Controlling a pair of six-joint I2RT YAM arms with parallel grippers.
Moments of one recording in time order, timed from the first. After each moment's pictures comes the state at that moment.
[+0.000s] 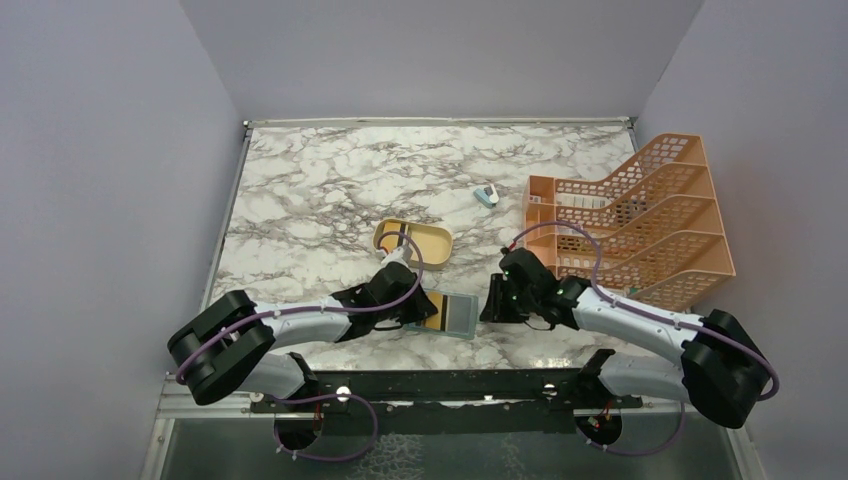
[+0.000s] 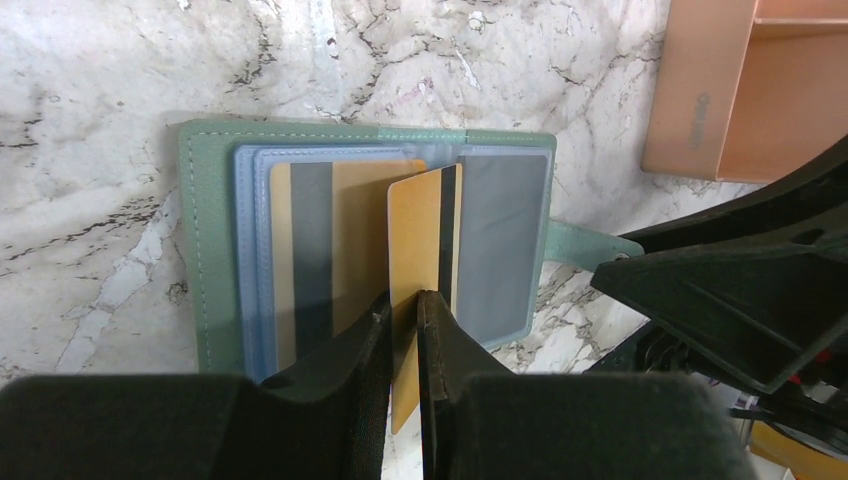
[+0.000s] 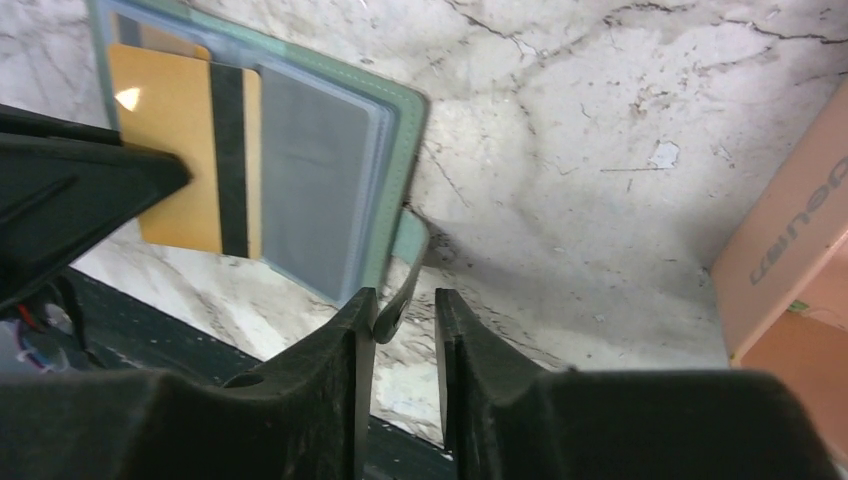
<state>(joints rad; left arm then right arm) -0.91 1.33 0.43 0.18 -0.01 -1.02 0.78 1.16 0.54 -0.34 -0.05 0.76</state>
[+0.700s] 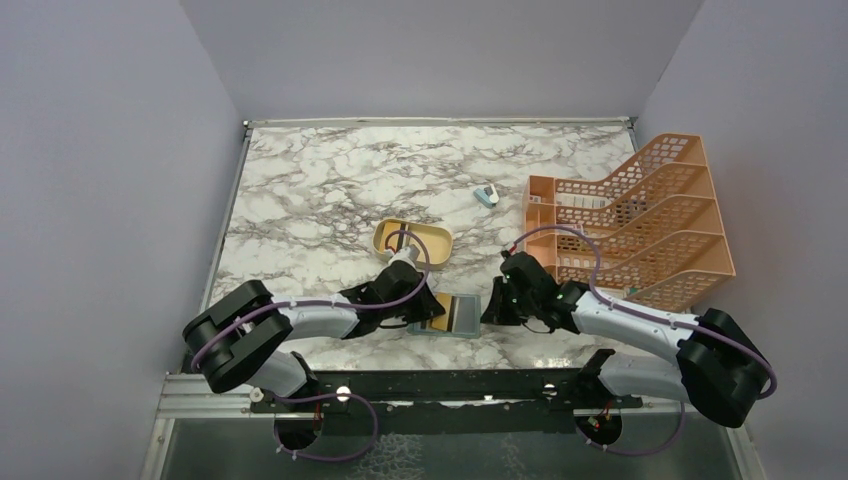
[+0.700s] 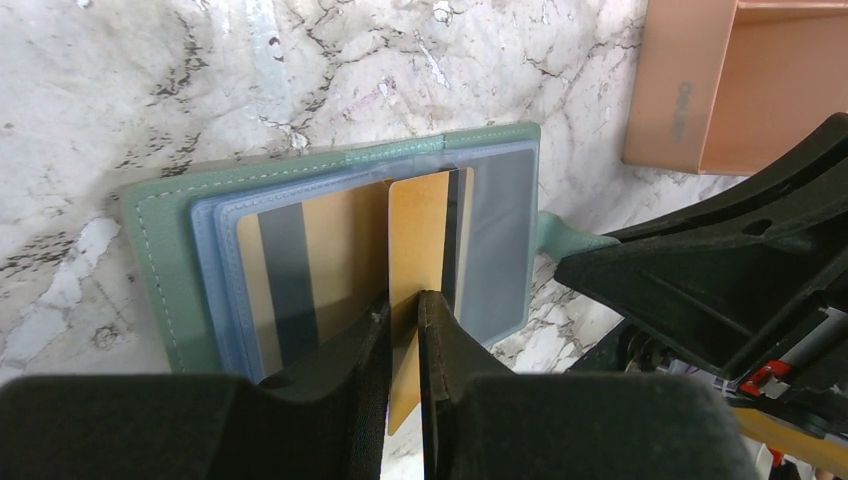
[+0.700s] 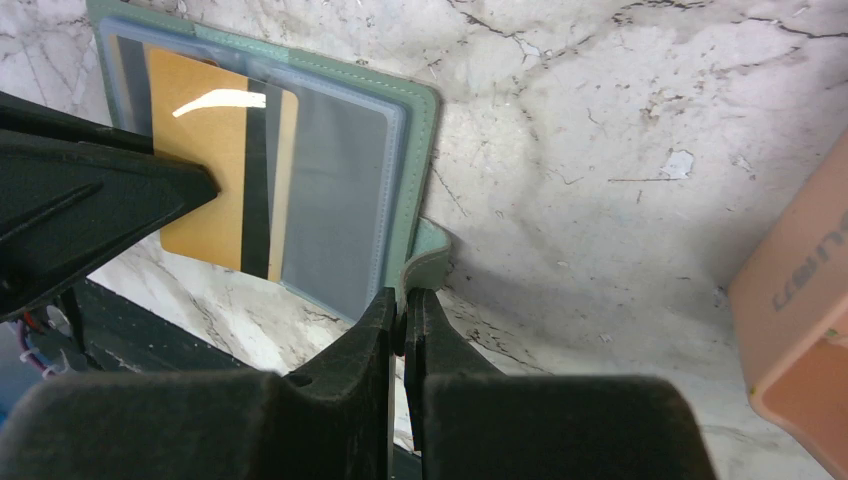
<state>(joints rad) -0.91 1.41 0.44 0.27 0.06 -1.03 0.78 1.17 0.48 -0.26 -0.07 0.77</state>
